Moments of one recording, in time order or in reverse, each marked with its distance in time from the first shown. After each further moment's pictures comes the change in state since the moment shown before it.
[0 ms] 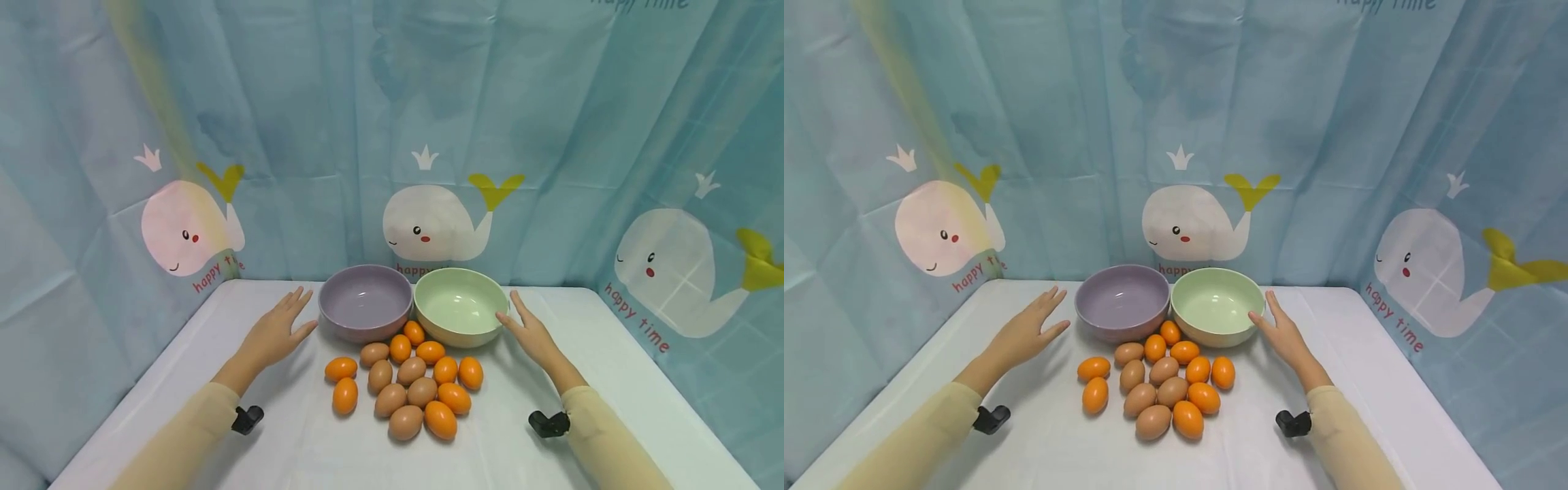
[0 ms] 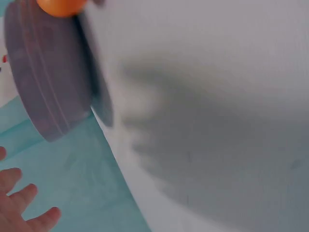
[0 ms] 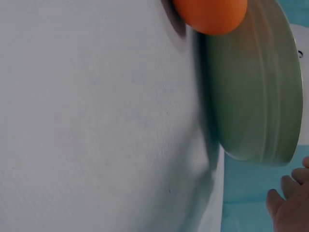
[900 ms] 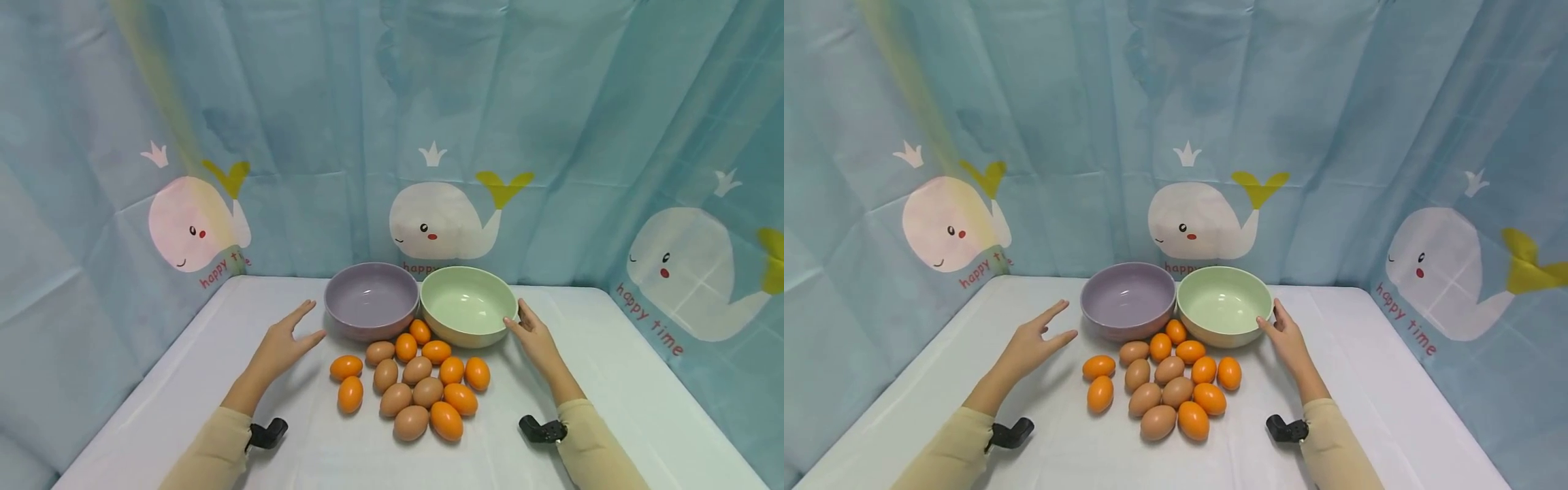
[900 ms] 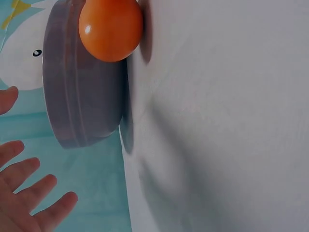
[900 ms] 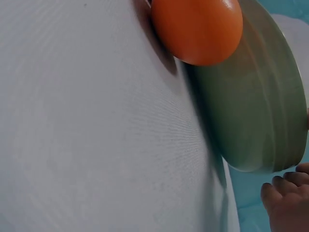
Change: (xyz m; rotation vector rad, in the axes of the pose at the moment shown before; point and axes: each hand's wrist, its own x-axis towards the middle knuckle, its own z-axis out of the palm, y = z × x) left_hand -0.022 0.014 0.012 -0.356 0.045 -0.182; right_hand -0.005 0.003 0.017 0.330 0.037 0.031
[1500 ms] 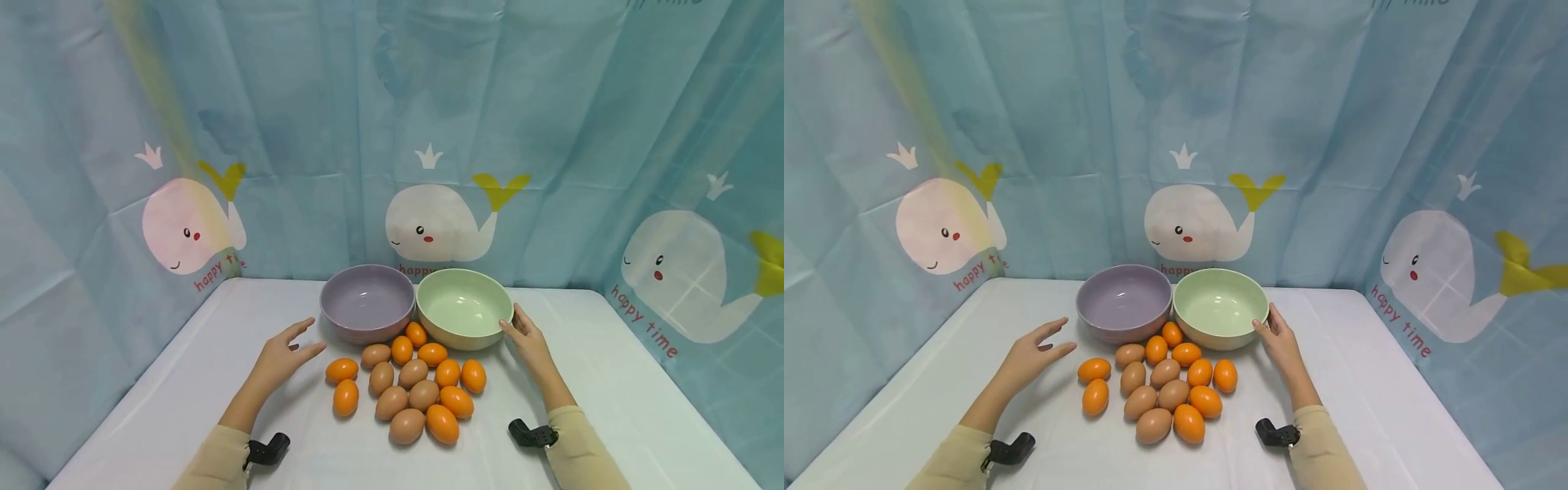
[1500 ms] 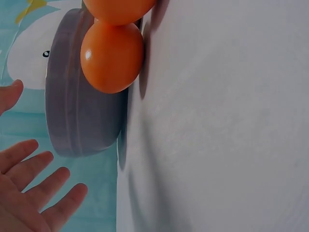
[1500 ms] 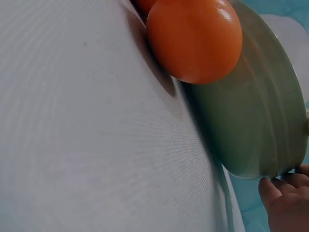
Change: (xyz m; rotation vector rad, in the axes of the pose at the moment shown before) left_hand -0.011 0.004 0.013 -0.217 -0.054 -0.156; right_hand -0.003 0.004 0.006 0.144 0.032 0.031
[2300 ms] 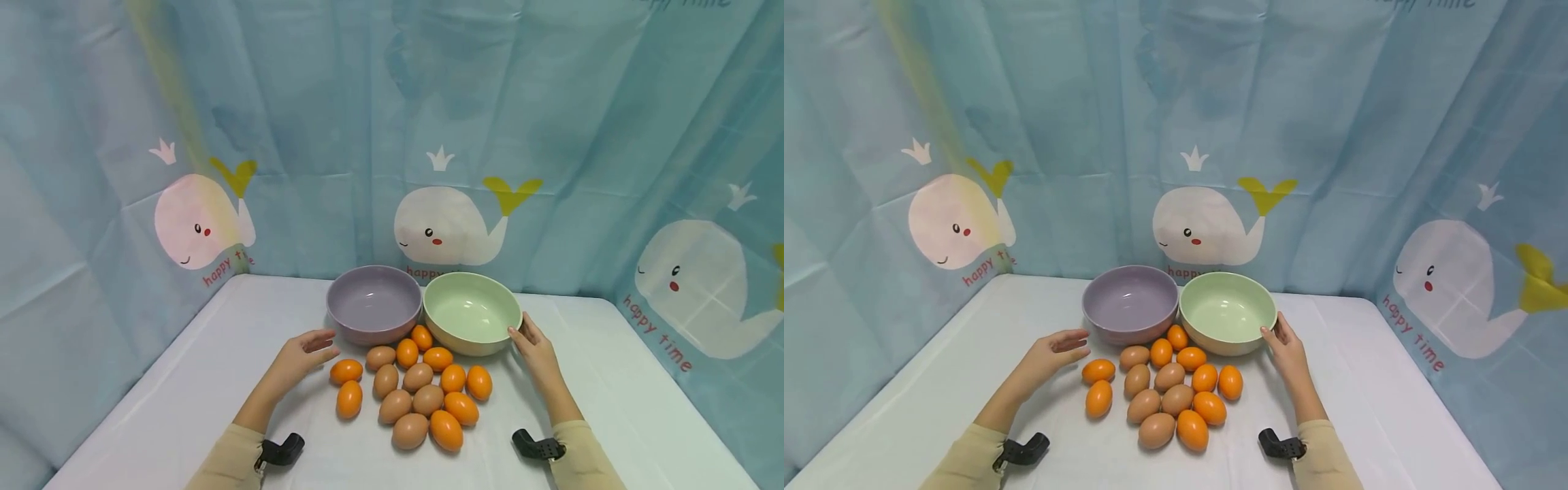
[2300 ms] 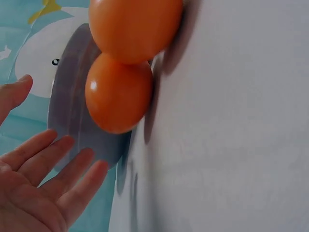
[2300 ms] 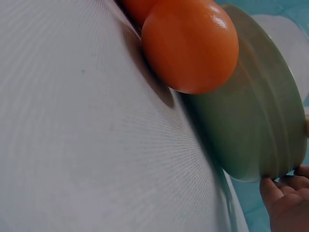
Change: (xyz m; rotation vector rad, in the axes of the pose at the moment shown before) left_hand -0.002 0.002 0.016 -0.194 -0.085 -0.021; right_hand -0.002 0.000 0.004 0.017 0.033 0.057
